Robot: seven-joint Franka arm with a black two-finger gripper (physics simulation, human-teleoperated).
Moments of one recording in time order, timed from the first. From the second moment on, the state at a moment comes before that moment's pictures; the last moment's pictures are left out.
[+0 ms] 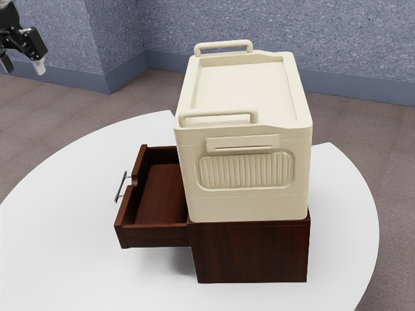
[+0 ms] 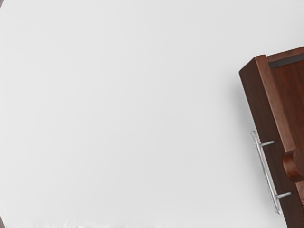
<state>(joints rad) -0.45 -0.15 0.73 -1.48 0.10 1.48 0.10</state>
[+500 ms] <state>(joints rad) -0.48 -0.20 0.65 -1.22 0.09 1.36 0.01</state>
